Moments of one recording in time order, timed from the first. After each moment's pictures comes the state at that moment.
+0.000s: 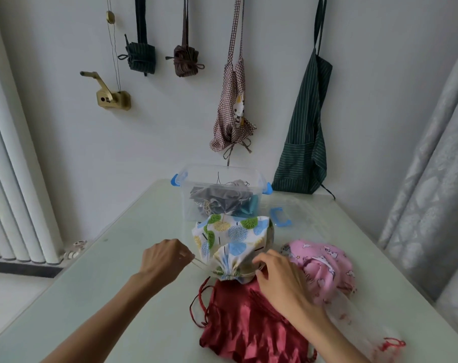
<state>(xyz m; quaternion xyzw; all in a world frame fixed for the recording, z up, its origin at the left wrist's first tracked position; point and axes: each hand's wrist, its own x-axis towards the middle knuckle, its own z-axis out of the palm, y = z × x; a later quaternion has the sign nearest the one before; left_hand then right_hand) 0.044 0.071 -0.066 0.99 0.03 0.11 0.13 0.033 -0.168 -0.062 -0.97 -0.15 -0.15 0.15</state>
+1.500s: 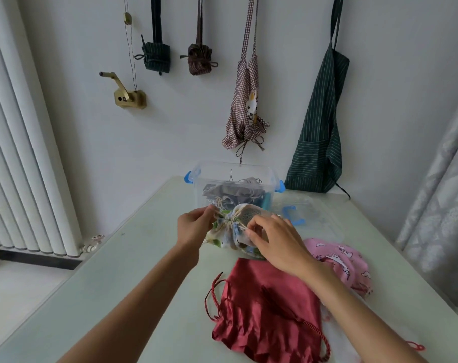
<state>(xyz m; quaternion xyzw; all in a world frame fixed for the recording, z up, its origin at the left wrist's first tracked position) 0.043 0.029 -0.016 0.64 0.15 0.16 0.74 0.057 -0.146 -0.013 -0.92 -0.28 -0.16 0.20</state>
